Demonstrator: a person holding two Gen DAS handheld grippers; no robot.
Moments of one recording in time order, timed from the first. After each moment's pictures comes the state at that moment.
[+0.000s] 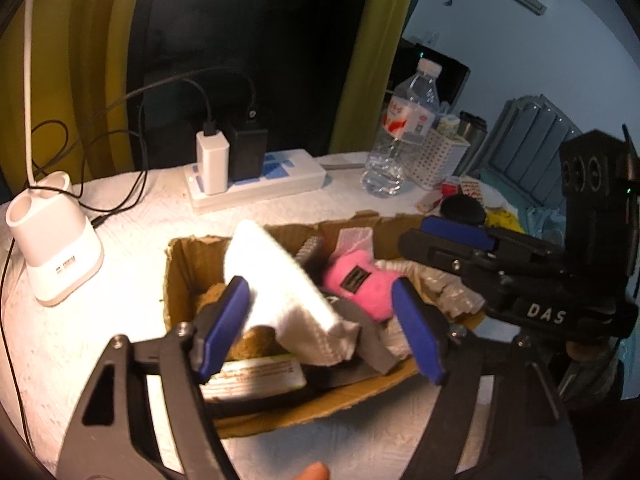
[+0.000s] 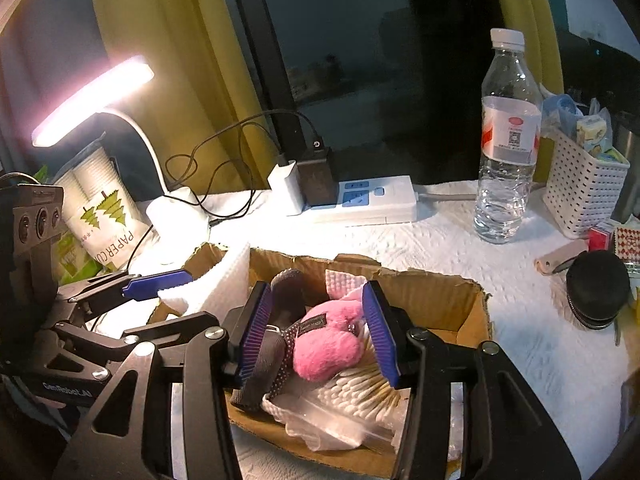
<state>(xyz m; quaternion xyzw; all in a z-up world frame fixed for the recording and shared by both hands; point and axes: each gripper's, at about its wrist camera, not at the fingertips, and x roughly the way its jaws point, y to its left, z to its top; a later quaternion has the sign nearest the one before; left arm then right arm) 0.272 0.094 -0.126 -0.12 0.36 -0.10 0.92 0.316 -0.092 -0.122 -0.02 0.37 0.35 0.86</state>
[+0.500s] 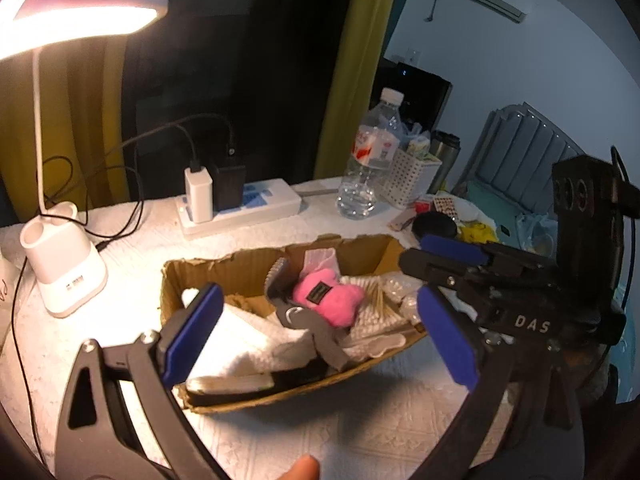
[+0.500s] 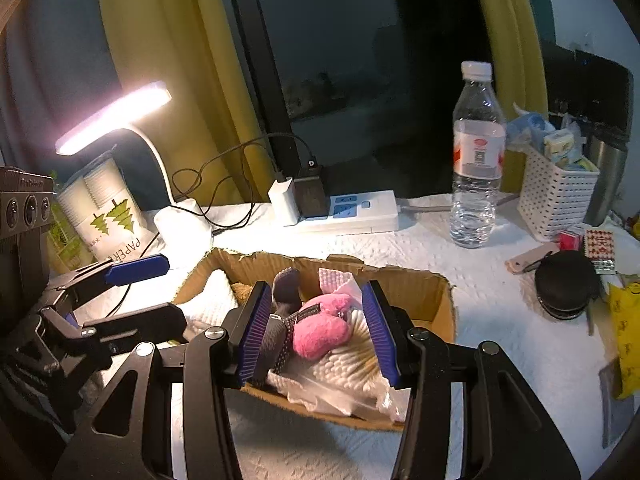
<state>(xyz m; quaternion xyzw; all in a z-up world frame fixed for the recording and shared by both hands) 0.242 0.080 -0.092 -0.11 0.32 -0.11 0.94 0.289 -0.120 -0.098 -0.02 0.34 0.34 0.88</state>
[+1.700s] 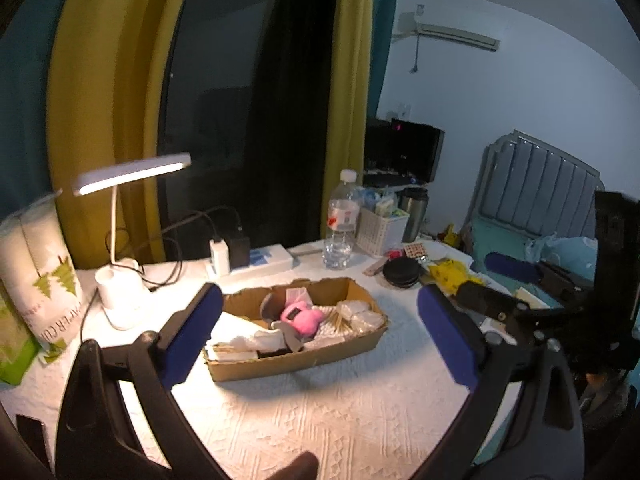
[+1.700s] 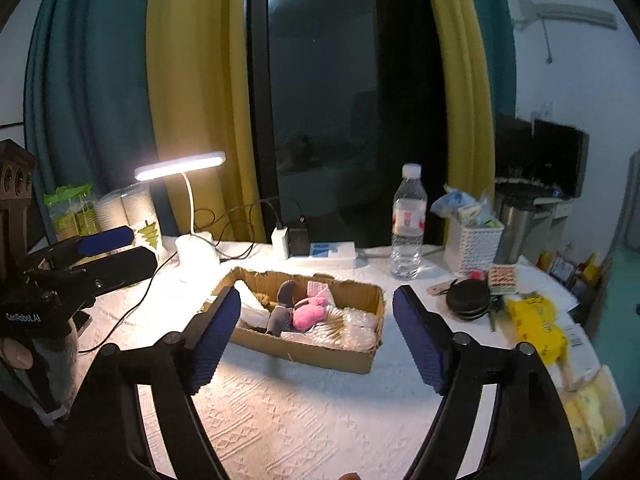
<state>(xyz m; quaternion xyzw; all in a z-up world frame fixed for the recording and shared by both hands) 0.102 0.039 -0.002 -0.06 0.19 -0.06 0.98 0.143 -0.192 -0.009 -0.04 0.23 0.28 0.93</state>
